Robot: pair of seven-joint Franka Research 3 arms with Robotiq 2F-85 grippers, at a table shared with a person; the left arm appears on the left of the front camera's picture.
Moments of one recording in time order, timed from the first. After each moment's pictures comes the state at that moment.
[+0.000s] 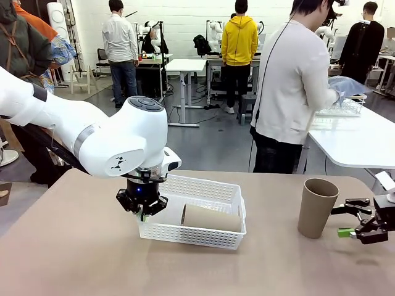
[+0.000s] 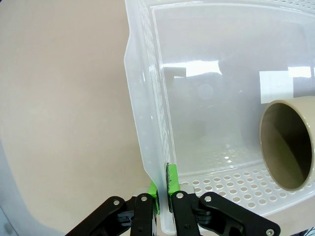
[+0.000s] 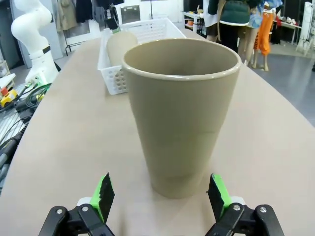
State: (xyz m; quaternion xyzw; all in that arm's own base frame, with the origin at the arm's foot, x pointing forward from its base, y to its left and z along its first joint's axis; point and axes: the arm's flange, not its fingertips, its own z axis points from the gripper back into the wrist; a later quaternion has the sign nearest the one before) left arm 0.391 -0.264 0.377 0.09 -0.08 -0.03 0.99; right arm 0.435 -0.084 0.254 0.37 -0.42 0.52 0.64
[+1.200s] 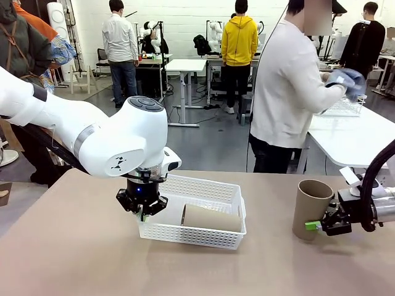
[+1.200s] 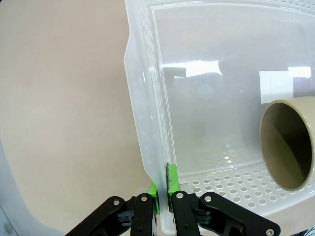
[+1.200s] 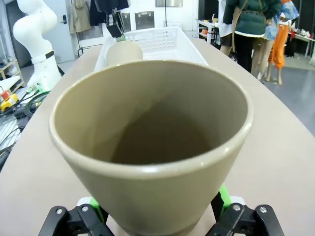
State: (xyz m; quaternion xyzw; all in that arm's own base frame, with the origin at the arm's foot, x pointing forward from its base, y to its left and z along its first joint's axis) left arm 0.391 -0.264 0.377 0.09 -0.08 -0.03 0.99; right arm 0.465 -0.010 0.246 0.40 -0.42 0.54 0.61
